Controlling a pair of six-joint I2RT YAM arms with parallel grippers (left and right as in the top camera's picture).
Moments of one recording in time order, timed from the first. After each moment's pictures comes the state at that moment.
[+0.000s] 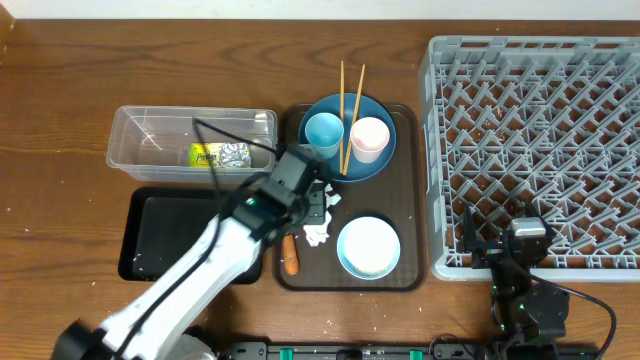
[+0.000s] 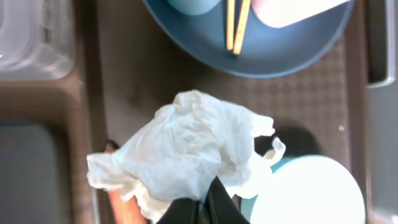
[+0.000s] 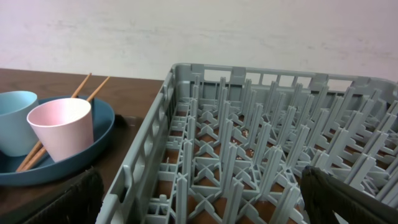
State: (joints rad) left arm -0.59 1.32 0.91 -0.64 0.00 -0.57; right arm 0.06 0.01 0.01 -0.07 0.00 -0.03
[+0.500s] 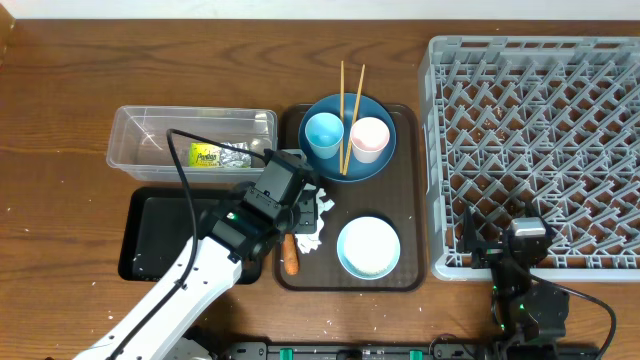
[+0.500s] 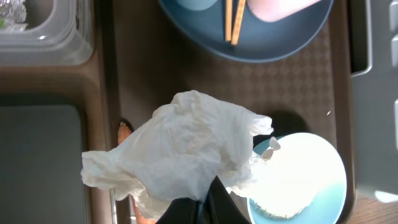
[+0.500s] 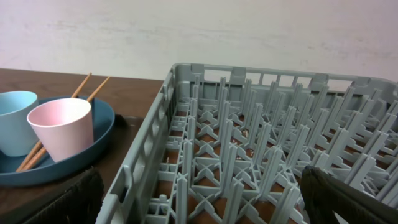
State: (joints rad) left arm -0.59 1.23 0.91 -0.73 0.00 -0.57; right arm 0.06 0.01 0.01 -0.07 0.00 -0.03
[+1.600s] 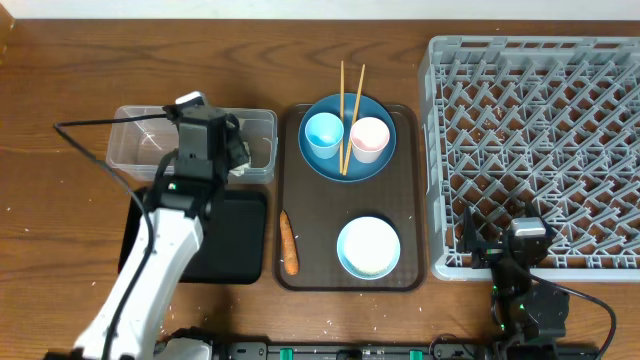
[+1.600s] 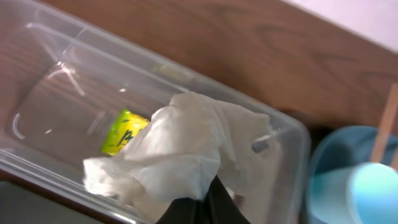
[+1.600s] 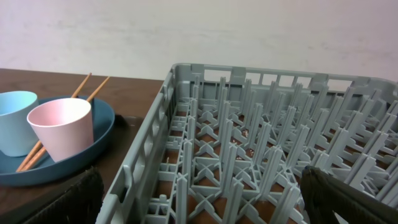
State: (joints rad) left arm -0.16 1.32 0.91 -0.37 -0.22 -0.51; right arm 0.06 0.01 0.01 -0.07 0.00 -0.03
